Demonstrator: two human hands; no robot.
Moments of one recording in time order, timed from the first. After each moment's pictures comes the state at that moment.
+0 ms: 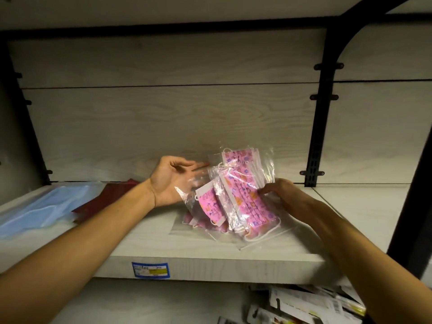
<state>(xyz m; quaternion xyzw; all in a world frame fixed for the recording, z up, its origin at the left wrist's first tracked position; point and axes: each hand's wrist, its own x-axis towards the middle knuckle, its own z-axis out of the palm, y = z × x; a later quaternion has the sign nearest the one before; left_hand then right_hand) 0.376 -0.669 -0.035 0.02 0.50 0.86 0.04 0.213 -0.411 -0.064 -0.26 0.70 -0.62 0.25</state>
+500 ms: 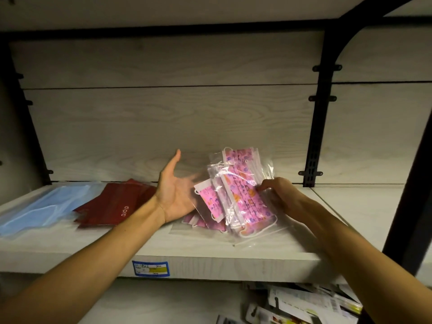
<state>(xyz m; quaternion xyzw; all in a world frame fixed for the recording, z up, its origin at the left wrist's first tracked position) 0.383 -0.641 -0.057 0.00 0.45 0.89 -0.01 0.213 -0.414 -0.065 -0.25 0.69 -0.63 0.26</state>
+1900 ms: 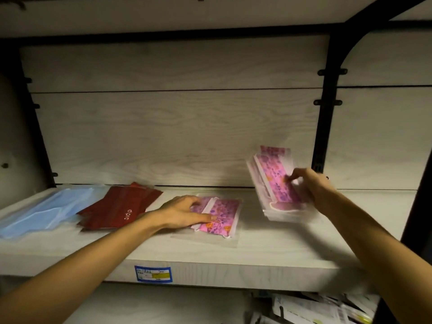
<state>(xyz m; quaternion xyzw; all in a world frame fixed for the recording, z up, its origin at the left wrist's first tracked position) 0.392 -0.654 -0.074 -0.17 0.96 0.22 -0.04 0.190 -0.387 -0.035 -0.07 0.66 -0.73 0.17</state>
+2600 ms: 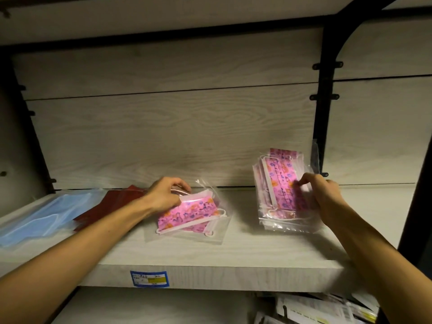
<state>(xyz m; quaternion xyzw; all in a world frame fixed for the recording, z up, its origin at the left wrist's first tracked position) 0.391 -0.679 -0.047 -0.19 0.90 0.35 -0.17 0.200 -0.367 -0.056 -0.07 0.65 -0.75 0.11</state>
